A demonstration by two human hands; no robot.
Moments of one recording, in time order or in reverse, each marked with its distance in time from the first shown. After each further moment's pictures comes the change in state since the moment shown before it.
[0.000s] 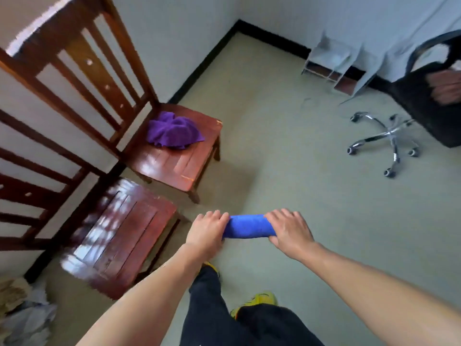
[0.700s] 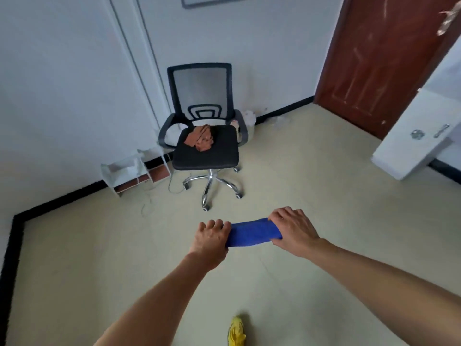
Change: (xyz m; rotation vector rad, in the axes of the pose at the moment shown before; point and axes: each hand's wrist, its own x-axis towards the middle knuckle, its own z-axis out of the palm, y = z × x) left_hand 0.223 0.467 -0.180 0.527 0.146 0.897; right_hand -0.256 0.373 -0.084 0.122 0.327 0.925
